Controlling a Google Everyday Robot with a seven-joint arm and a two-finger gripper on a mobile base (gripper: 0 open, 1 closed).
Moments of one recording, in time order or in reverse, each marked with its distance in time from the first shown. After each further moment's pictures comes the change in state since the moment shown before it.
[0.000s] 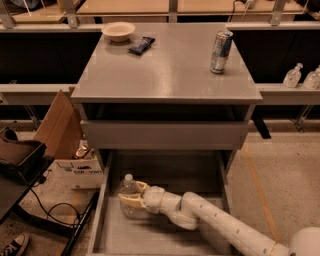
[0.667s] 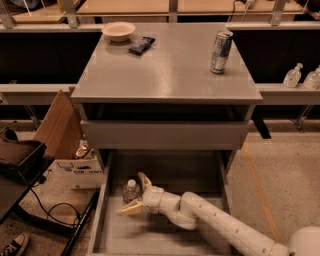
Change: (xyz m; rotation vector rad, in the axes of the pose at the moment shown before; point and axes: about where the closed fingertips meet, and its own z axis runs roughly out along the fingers) arm -0.001 0.002 0.003 -0.006 -0.001 0.000
